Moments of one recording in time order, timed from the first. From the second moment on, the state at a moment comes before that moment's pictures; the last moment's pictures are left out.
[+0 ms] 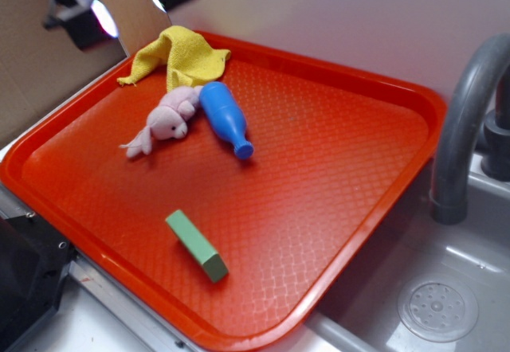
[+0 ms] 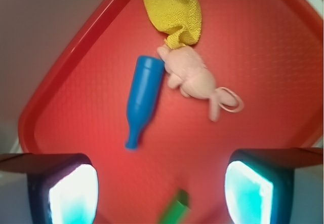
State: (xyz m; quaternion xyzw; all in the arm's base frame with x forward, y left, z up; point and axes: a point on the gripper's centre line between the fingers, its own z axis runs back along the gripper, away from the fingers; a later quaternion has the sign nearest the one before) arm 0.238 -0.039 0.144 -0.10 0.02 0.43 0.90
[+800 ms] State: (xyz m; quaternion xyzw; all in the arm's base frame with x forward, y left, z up) arm 0.272 -0.052 0.038 0.00 0.01 0.45 0.89
